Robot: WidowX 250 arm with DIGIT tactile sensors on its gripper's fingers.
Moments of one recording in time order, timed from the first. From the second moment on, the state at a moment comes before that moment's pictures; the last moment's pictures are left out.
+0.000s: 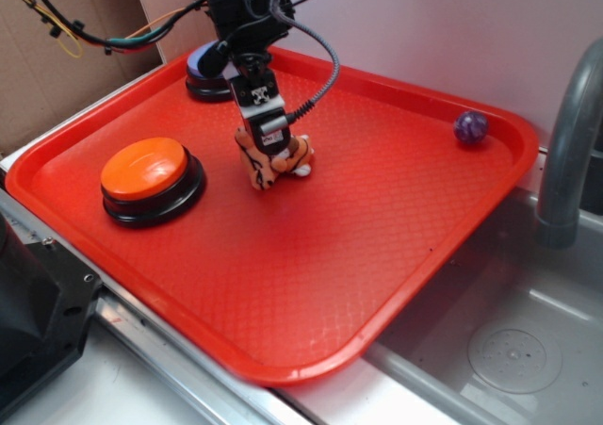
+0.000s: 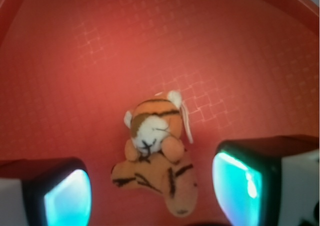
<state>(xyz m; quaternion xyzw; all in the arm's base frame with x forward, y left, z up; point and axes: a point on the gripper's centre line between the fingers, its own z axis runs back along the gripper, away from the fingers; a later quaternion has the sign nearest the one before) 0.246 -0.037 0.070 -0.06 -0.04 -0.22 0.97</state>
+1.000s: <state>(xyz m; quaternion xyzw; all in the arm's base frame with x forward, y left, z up) 0.250 -0.044 0.026 -0.05 0.01 -0.23 0.97</state>
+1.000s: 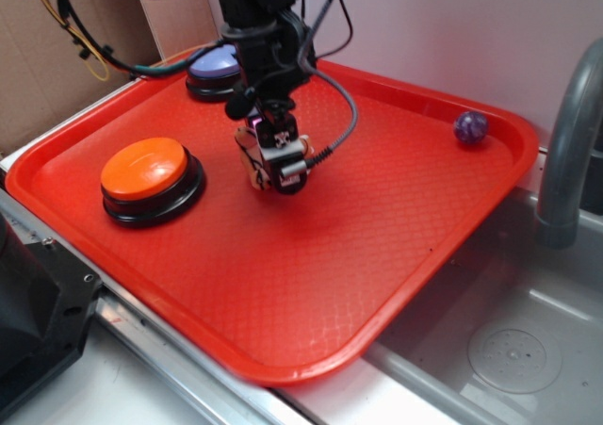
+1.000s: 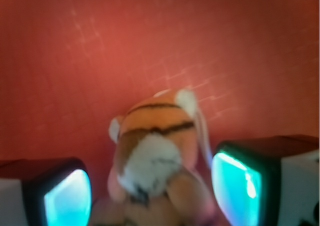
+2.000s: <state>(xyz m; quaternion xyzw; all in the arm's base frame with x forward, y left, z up) 0.245 -0.043 0.032 -0.05 0.02 -0.21 0.98</state>
